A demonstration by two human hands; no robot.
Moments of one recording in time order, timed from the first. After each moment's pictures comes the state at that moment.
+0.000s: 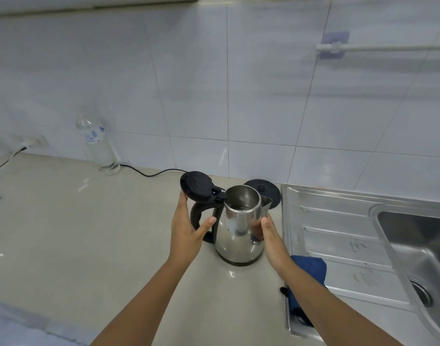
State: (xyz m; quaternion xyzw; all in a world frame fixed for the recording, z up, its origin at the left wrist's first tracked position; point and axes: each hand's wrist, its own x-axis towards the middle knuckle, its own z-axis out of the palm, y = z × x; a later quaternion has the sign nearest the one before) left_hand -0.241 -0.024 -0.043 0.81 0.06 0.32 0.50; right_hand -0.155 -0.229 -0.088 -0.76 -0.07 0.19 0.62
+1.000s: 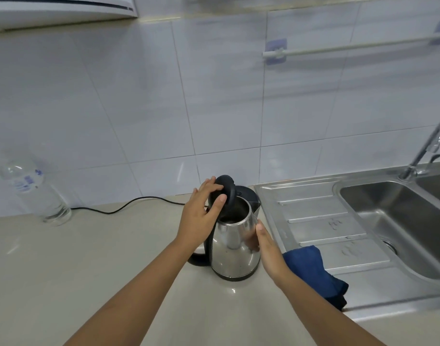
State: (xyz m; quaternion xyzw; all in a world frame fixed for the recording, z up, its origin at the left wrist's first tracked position) left_hand -0.170 -0.022 0.010 0.85 -0.10 0.21 0.48; right_hand -0.158 -0.206 -0.127 -0.73 0.04 0.10 0.67
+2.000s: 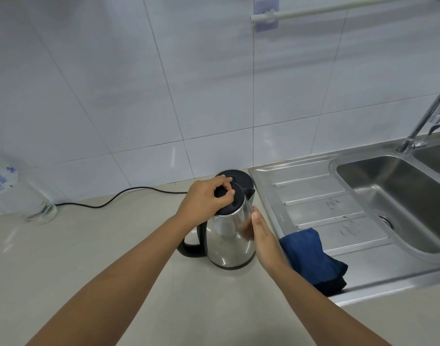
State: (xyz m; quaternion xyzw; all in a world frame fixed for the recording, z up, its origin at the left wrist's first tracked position) left_hand -0.125 -0.028 0.000 0.89 -0.15 0.07 0.42; right_hand -0.178 -0.196 -0.097 -0.71 0.05 0.08 0.70
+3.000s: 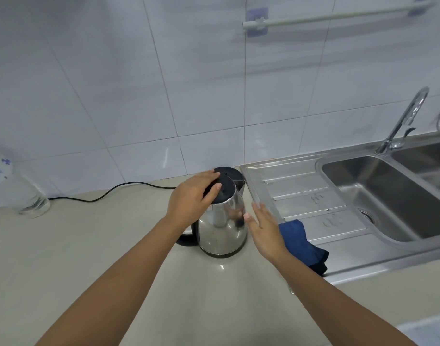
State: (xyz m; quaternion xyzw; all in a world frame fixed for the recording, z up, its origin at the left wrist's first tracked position) left_hand -0.152 -0.021 -0.015 0.93 -0.17 0.21 0.26; right_hand -0.185 -0.229 -0.107 -0.88 0.03 0.04 0.47
